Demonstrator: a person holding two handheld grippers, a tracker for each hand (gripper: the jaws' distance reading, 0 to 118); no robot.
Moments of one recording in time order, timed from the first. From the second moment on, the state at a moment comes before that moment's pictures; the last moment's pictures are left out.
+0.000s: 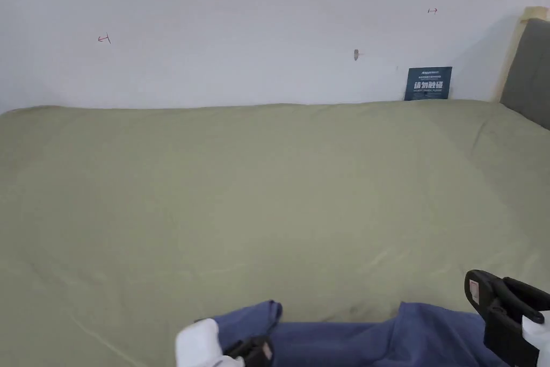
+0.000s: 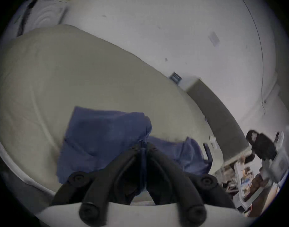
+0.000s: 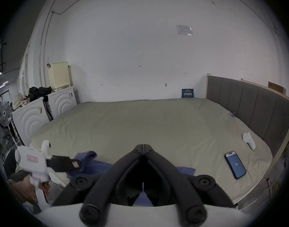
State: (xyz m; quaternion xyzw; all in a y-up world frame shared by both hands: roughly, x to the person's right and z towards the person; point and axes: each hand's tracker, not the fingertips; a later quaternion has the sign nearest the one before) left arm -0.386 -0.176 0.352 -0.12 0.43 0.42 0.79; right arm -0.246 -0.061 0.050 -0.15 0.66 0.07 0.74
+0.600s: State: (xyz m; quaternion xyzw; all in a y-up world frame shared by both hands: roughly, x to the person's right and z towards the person) left arm -0.395 -0.173 0.371 -0.05 0.43 0.48 0.76; right arm -0.244 -0.066 0.045 -0.17 0.65 0.09 0.74
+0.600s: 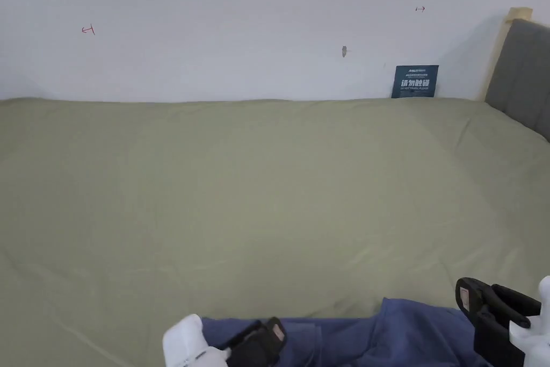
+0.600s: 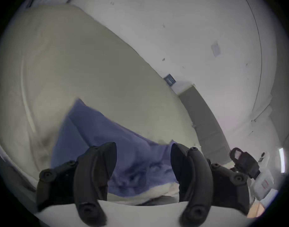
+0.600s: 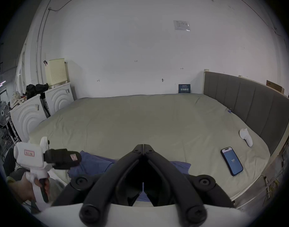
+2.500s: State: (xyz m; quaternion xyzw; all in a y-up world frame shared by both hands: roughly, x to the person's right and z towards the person) left arm -0.457 -0.156 0.510 -0.05 0.43 0.54 0.72; right arm -0.245 -0.062 0.055 -0.15 0.67 0.12 0.72
